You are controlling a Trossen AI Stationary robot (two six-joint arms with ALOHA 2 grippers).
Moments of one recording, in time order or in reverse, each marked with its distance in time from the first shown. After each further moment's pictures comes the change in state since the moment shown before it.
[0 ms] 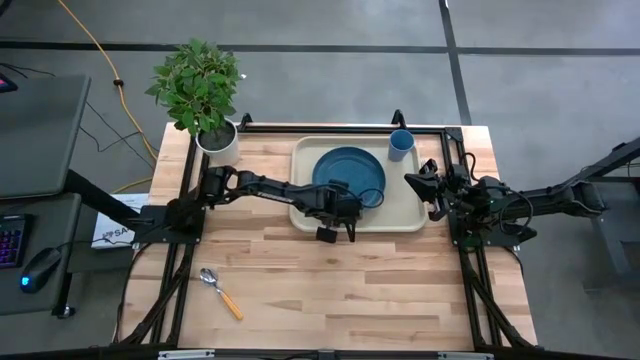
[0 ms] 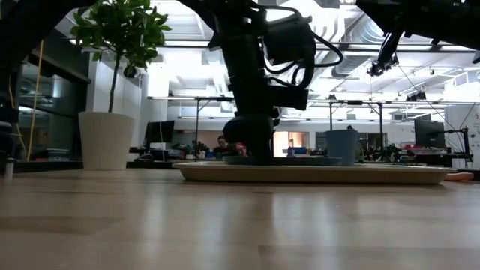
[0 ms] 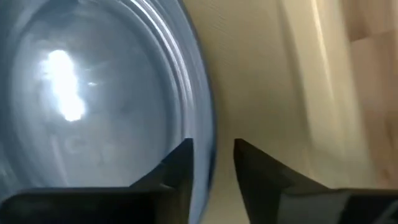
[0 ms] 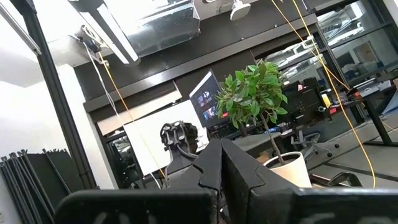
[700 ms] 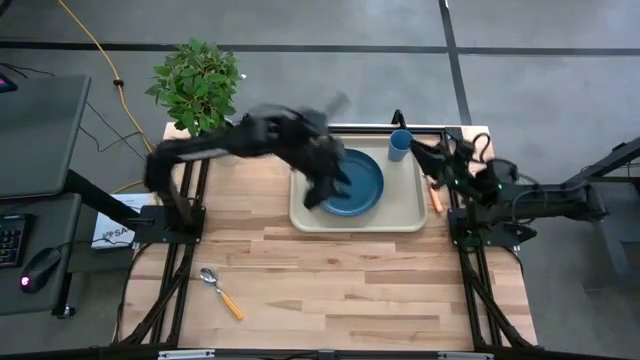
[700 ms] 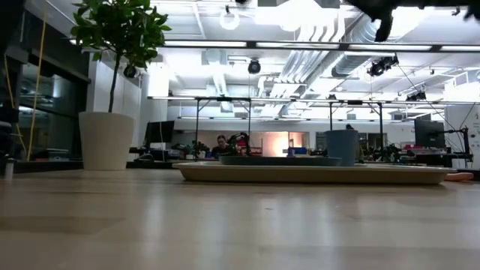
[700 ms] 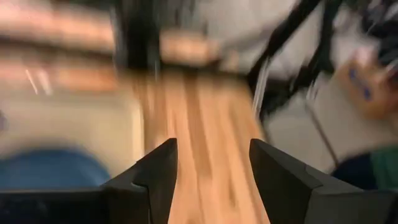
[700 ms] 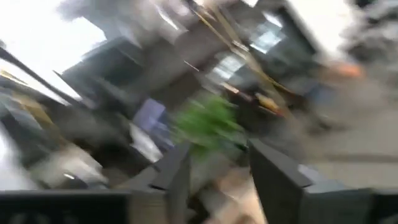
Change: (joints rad) left arm 0.148 -0.480 0.246 -0.019 0.725 -0.412; right arm -0.092 0.033 0.353 -0.436 0.226 0.163
